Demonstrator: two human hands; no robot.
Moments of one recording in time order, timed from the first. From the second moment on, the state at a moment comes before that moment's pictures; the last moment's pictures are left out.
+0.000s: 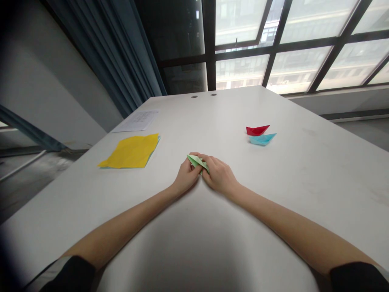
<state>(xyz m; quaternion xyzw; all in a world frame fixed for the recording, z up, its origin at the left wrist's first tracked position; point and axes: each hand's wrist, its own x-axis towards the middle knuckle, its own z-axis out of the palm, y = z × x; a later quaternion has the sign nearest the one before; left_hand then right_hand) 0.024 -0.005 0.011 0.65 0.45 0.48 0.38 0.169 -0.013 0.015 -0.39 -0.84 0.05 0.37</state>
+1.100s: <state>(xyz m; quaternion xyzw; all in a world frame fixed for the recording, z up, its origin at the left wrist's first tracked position) -0.010 0.018 0.003 0.90 0.32 0.25 0.14 0.219 0.027 0.004 -0.28 -0.92 0.12 0.25</state>
